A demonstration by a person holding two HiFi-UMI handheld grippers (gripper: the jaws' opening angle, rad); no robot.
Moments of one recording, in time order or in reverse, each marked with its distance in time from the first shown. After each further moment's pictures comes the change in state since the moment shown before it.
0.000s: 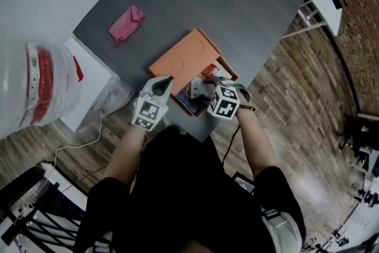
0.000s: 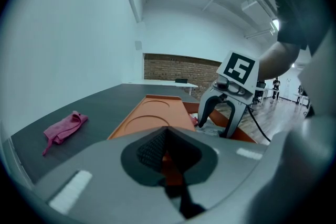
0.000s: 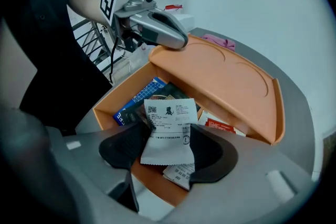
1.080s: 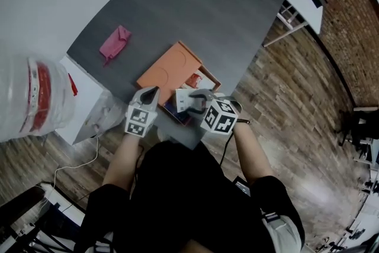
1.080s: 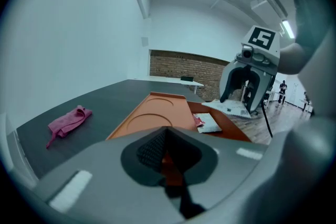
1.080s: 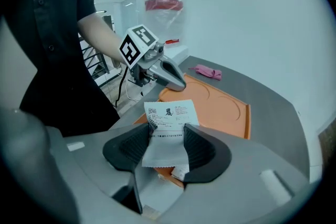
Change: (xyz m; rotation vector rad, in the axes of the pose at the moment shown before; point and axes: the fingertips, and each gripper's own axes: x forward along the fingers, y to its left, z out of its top) left arm 0.006 0.012 -0.010 -0.064 0.040 0.055; right arm -0.068 0.015 0.039 0.015 -0.220 -0.074
